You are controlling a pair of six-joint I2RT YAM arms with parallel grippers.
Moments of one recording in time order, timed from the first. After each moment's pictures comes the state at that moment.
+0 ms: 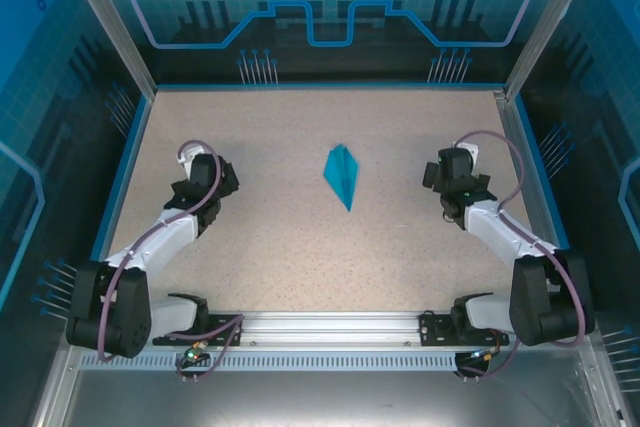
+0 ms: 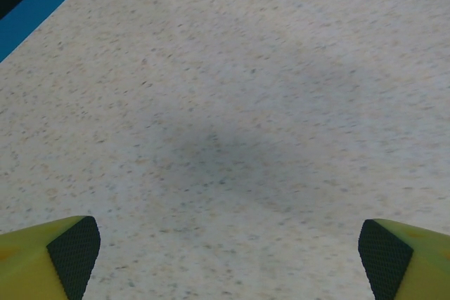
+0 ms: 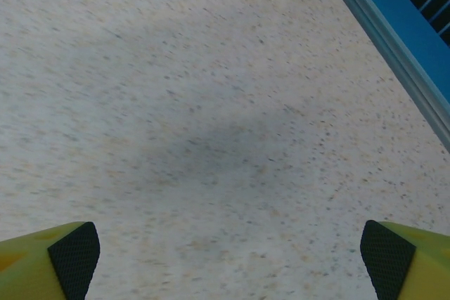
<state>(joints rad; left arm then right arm) -0.11 1.24 0.61 -0.11 -0.45 -0.42 0.14 1.29 0.65 -0.12 0.46 0.27</state>
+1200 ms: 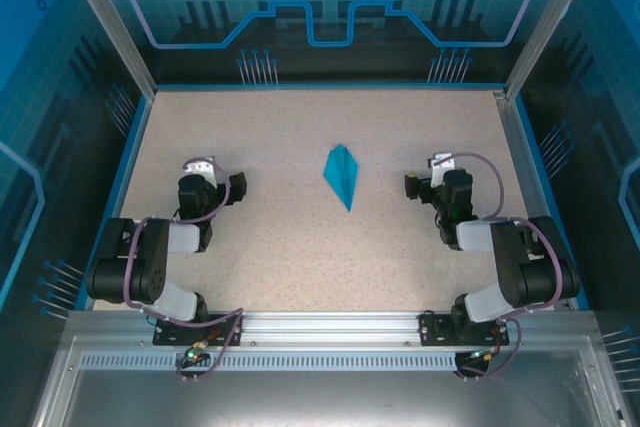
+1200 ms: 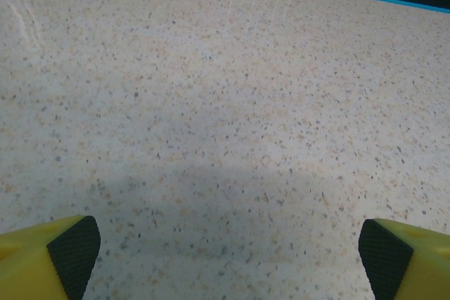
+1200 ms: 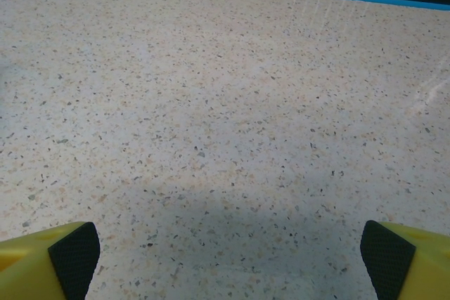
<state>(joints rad) 0.03 1.51 0.36 0.73 0.02 -0.17 0.10 1.49 0.39 0.67 0.07 -0.05</state>
